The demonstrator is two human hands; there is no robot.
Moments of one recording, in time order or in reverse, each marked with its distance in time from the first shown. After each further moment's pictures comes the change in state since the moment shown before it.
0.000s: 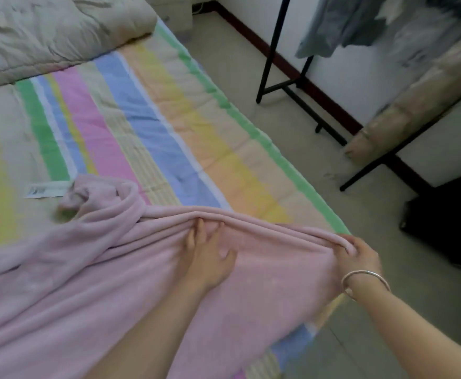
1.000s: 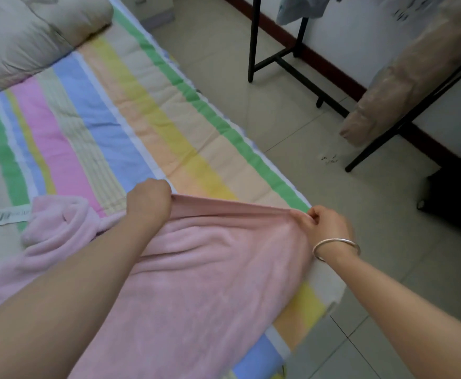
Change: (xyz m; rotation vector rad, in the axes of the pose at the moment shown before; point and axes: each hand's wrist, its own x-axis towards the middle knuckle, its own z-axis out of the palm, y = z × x) left_hand 0.118 0.060 -0.083 0.599 0.197 -0.067; right_hand 0.108 -0.018 -0.001 -0.345 -0.156 -0.292
